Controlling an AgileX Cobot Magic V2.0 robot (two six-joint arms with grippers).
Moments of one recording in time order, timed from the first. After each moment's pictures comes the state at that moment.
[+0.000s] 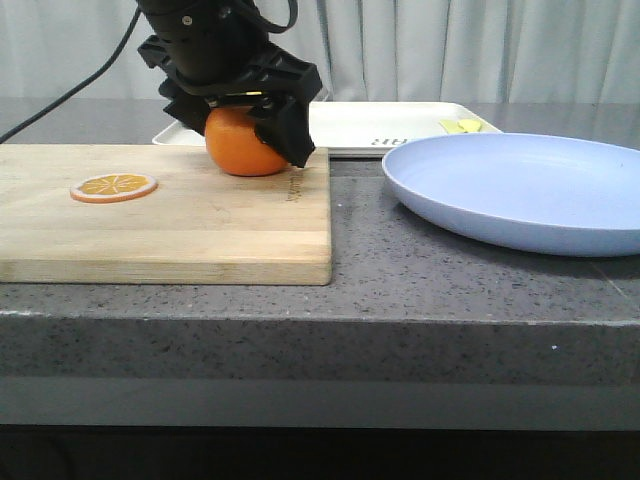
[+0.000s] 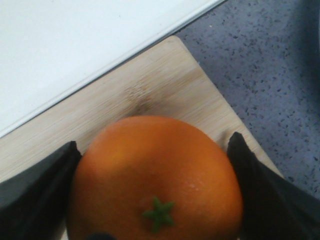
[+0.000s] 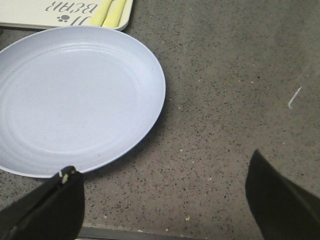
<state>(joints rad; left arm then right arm) -0.57 1.85 -1.51 0.02 0.68 0.05 0.01 0.54 -0.63 0.00 0.68 0.01</state>
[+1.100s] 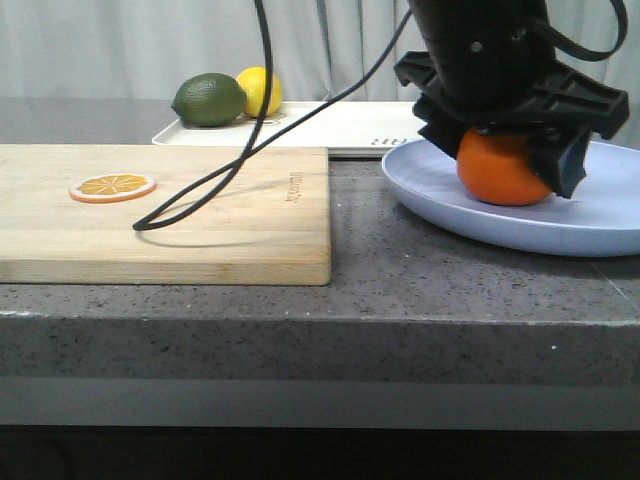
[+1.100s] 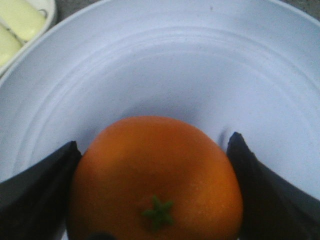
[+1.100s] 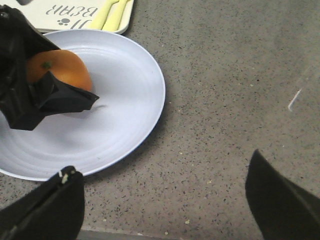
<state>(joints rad) -0.91 2.20 -2.03 0.02 0.76 0.05 0.01 0.54 -0.63 0.00 0.67 0.01</state>
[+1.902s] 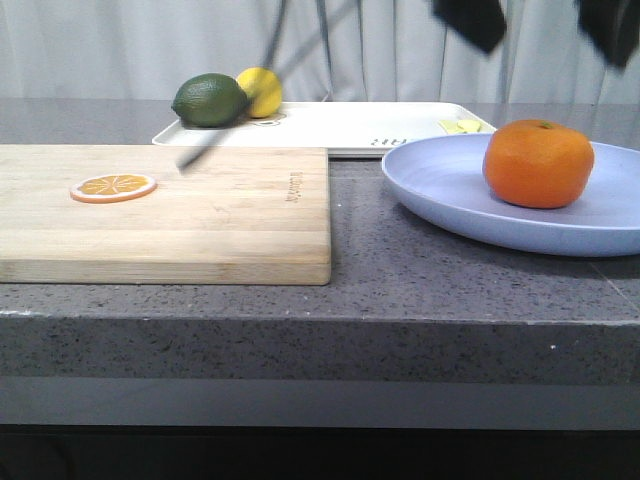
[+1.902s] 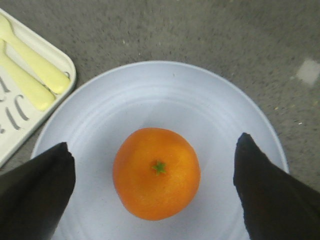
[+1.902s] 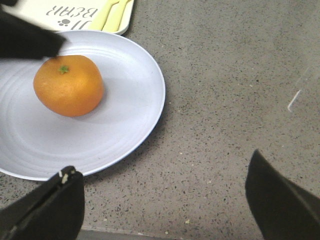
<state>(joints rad) -0.92 2.03 -2.12 0.01 0.92 0.03 0.01 0.54 -0.63 0.00 0.67 0.01</state>
